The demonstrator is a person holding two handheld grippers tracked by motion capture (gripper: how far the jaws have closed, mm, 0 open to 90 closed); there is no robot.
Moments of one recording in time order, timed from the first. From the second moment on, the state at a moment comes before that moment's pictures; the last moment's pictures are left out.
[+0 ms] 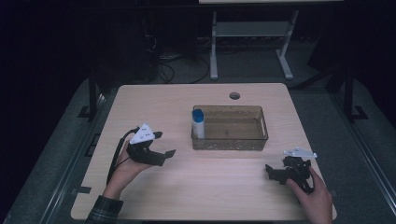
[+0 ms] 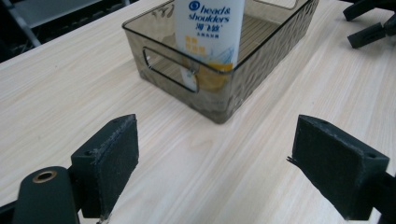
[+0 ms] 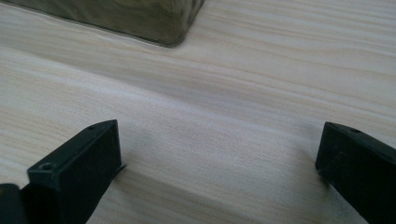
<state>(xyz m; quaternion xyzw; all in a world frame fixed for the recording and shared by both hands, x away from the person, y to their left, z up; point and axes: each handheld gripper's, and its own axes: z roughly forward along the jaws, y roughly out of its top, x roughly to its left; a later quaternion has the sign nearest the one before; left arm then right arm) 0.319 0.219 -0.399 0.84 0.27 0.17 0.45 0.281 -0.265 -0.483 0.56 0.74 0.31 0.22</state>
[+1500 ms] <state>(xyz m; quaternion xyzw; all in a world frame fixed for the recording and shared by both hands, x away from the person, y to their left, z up) 0.266 0.300 -0.468 0.85 0.34 0.18 0.36 0.281 -0.265 -0.483 0.56 0.74 0.31 0.22</state>
